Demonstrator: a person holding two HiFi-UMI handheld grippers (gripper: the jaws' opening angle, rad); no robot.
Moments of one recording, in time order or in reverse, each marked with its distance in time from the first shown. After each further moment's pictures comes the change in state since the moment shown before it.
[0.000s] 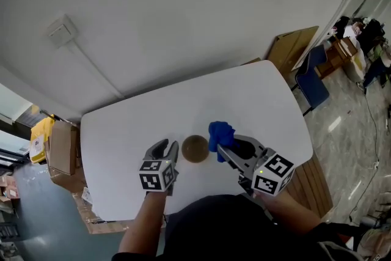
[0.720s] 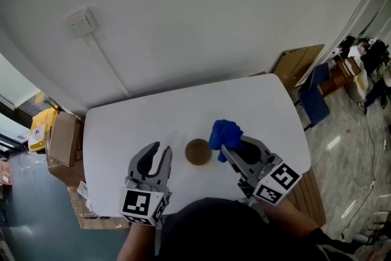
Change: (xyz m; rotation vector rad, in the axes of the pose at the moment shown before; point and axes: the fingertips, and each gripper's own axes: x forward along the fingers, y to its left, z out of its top) left arm -0.143 -0.041 0.100 0.232 -0.418 0.039; right arm -0.004 0.038 0.047 -0.136 -0.126 0.024
